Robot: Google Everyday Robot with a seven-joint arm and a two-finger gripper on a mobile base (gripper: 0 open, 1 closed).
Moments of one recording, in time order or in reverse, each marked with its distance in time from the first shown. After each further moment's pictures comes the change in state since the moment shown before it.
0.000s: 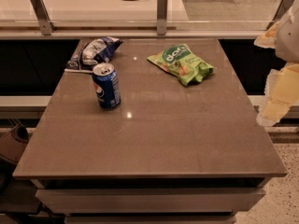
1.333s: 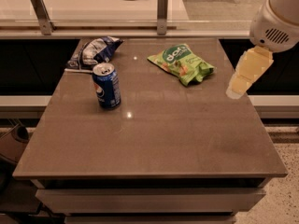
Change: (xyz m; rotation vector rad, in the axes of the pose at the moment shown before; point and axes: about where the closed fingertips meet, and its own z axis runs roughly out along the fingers) arm -0.007 -0.064 0.035 0.078 0.052 0.248
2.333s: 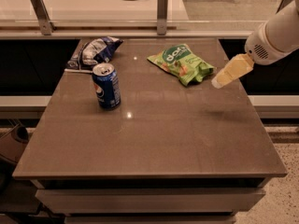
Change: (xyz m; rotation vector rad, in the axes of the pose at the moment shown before) arm -0.008 -0.064 0.079 0.075 -0.246 0.287
